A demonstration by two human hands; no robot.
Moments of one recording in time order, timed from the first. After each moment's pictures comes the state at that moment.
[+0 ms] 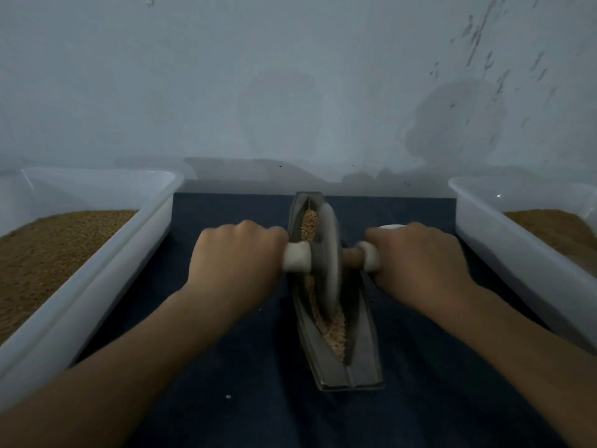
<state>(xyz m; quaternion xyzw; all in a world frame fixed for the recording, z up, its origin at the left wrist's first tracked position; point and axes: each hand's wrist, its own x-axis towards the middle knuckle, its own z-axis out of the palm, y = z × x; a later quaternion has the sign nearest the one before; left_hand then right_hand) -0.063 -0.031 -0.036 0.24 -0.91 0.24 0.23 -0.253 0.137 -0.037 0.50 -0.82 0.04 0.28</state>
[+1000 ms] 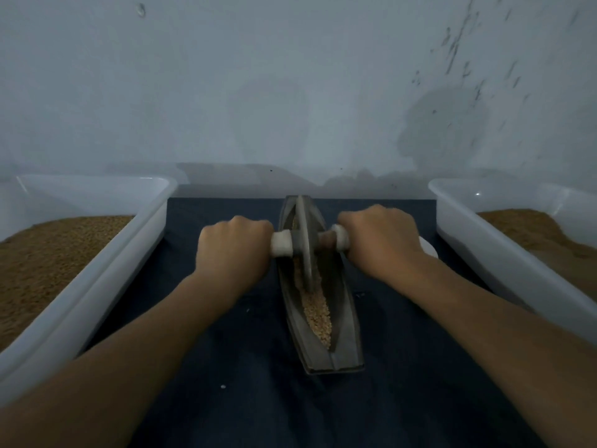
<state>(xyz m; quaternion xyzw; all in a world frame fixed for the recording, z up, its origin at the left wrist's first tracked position) -0.084 -0.044 -0.039 0.29 -0.91 0.16 0.25 -0.257 0.107 -0.022 0.50 -0.82 0.02 0.28</state>
